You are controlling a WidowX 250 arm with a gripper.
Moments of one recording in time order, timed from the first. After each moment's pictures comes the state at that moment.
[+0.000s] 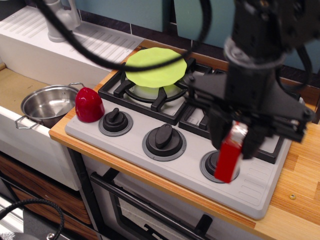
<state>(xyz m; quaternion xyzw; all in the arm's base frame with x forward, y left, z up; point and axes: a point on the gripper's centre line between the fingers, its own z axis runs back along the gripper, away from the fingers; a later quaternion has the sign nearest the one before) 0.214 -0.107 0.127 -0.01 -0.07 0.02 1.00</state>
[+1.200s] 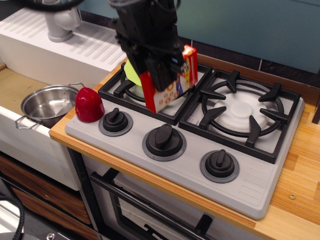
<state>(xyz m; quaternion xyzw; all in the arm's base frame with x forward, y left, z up) 0.260 0.005 0.129 -0.05 -0.13 -0.12 0.98</state>
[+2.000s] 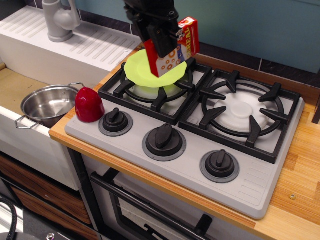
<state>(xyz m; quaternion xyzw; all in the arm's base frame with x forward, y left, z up) 0.315 0.031 0.125 -0.05 -0.15 -0.17 0.97</state>
